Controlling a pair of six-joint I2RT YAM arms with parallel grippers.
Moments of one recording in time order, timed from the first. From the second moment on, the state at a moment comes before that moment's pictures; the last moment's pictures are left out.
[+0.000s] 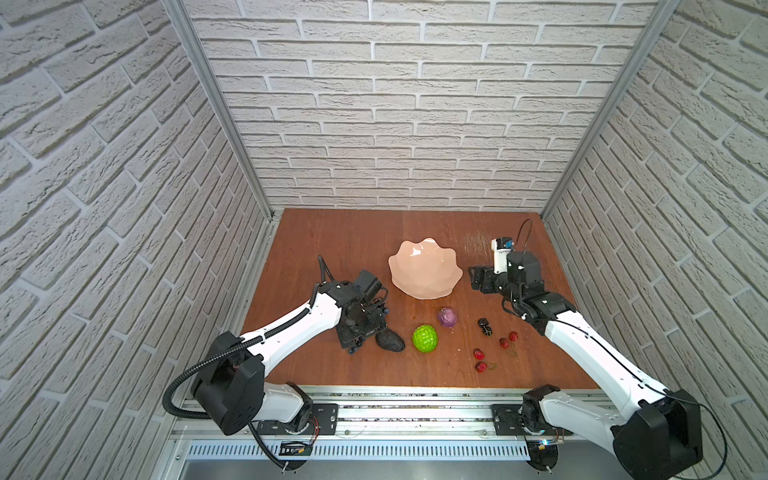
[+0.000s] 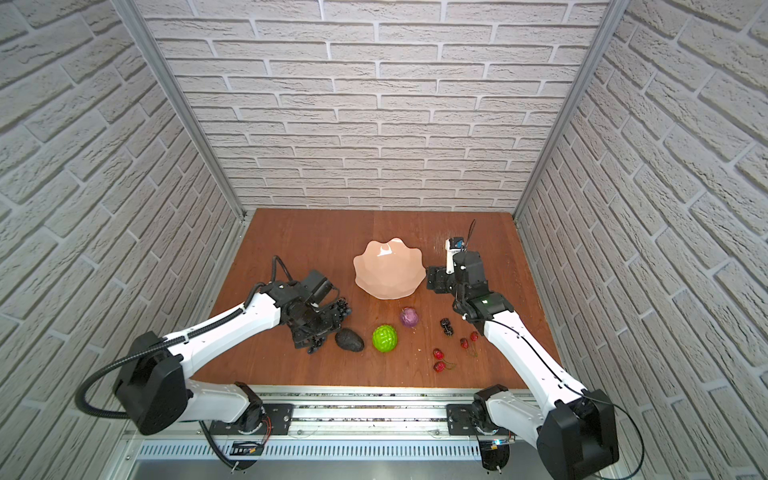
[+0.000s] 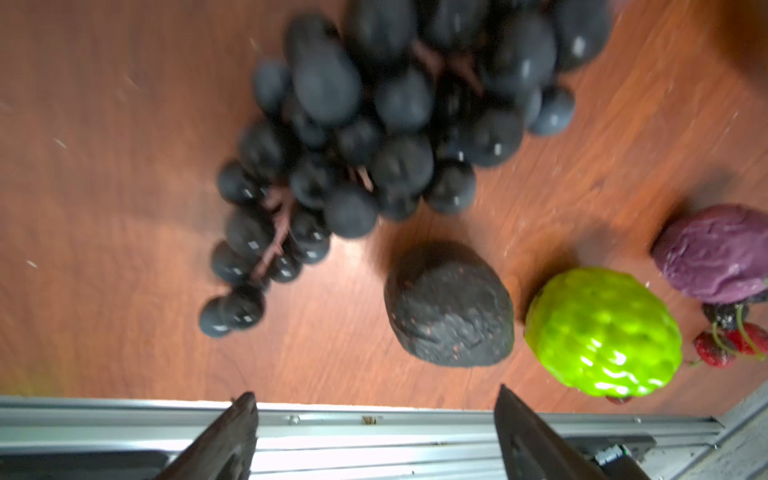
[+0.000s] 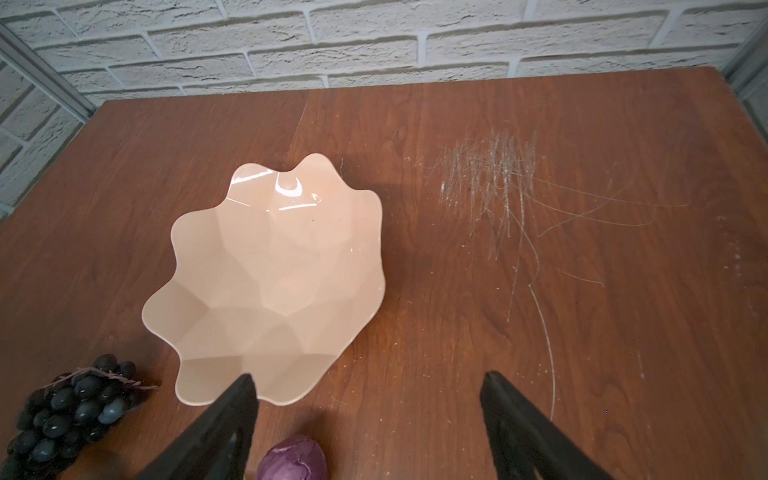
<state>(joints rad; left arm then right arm) -0.70 1.39 0.97 -0.97 0.19 -1.05 0.27 1.14 0.82 -0.29 0.05 0.27</state>
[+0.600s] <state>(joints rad) -0.74 1.68 1.09 -0.87 0.30 -1.06 0.28 1.15 0.82 -0.22 -0.02 0.27</state>
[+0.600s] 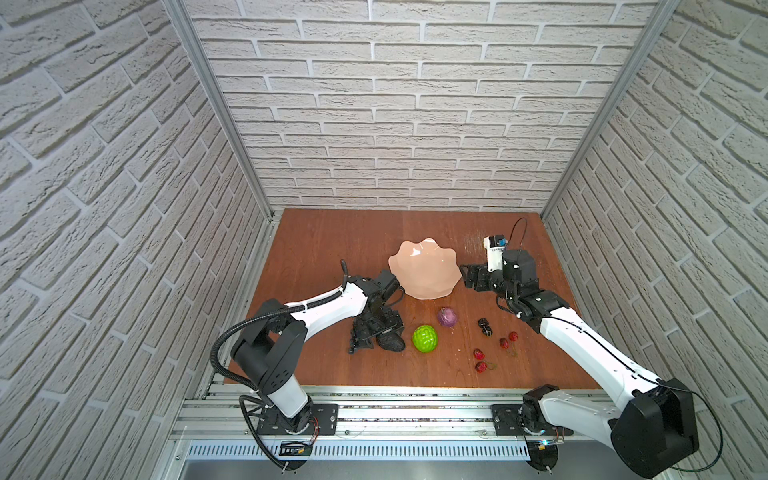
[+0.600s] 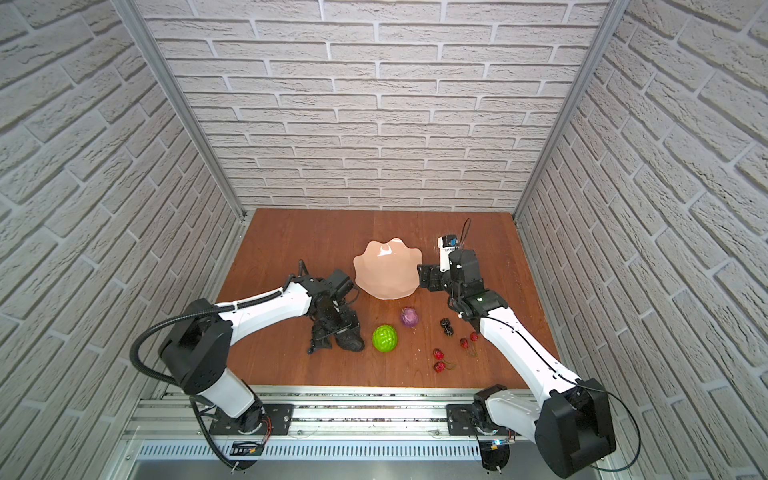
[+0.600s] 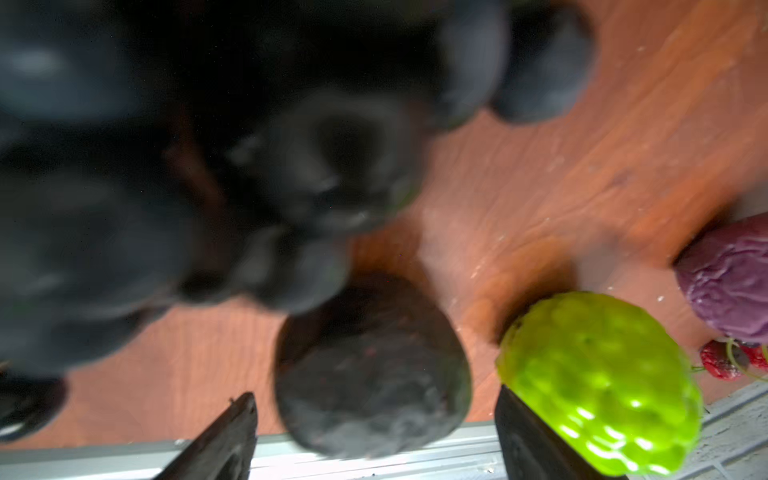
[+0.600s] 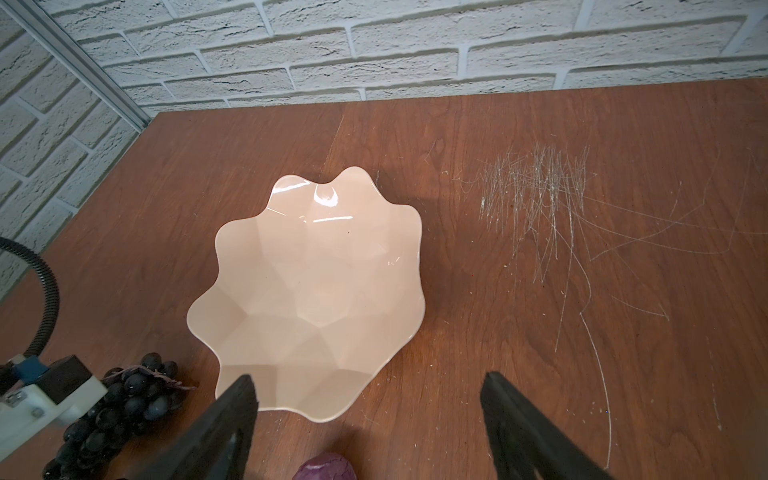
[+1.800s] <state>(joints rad) -0.82 1.72 1.14 -0.98 0.18 -0.98 0.28 1.21 0.82 -0.25 -0.07 0.26</state>
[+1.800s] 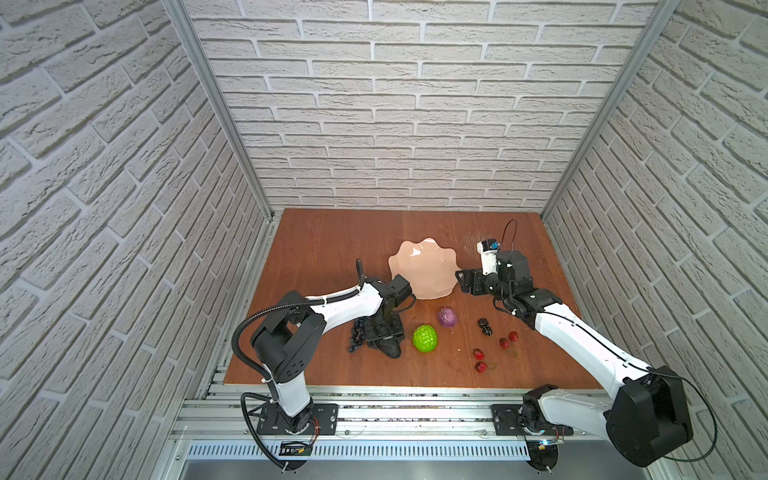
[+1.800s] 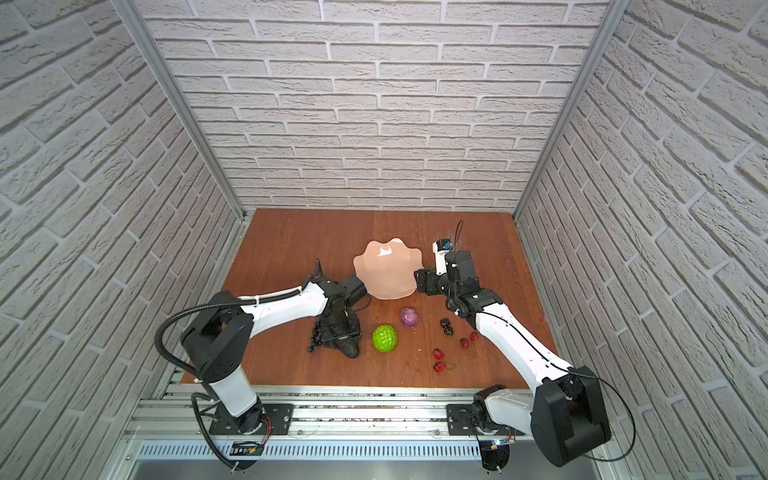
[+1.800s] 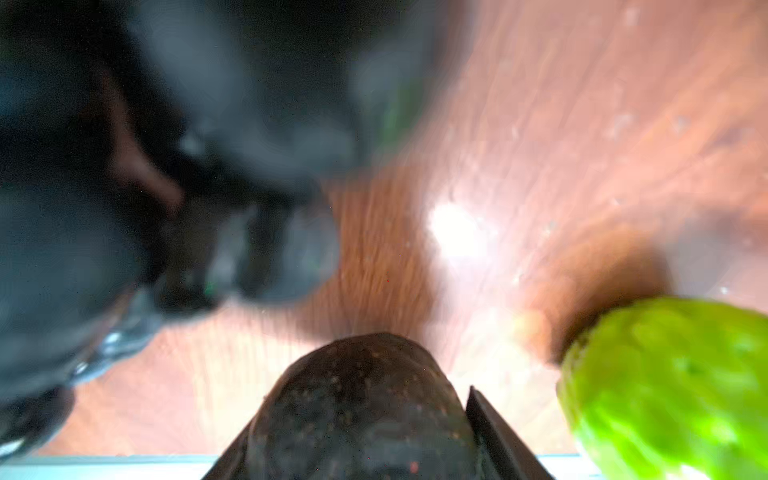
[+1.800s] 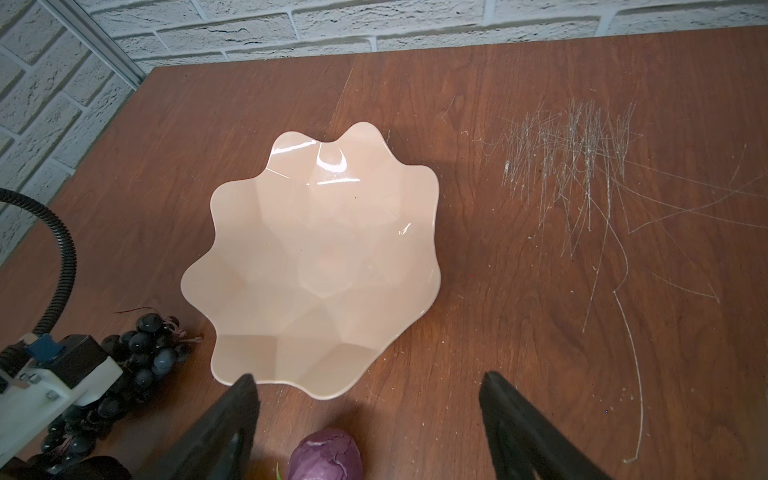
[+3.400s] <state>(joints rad) -0.60 2.50 2.33 -0.93 0.23 -0.77 0.28 1.06 0.88 -0.52 -0.10 0.25</state>
